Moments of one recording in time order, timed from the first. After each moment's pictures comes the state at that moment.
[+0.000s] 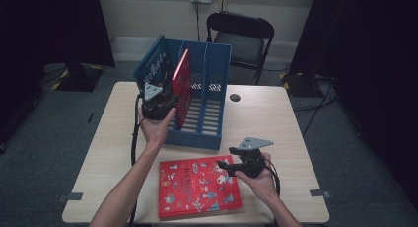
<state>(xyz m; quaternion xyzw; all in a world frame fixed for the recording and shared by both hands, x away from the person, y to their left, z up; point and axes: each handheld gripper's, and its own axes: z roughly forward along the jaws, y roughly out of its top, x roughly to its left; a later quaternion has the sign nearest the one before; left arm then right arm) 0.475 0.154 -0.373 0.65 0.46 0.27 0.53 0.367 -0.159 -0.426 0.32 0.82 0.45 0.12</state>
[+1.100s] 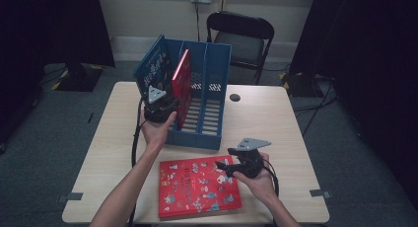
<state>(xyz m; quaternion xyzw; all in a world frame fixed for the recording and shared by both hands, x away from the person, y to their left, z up) 0.477 0.150 -0.383 0.68 0.45 0.27 0.51 0.367 -0.155 -0.428 0.32 0.83 0.44 0.12</state>
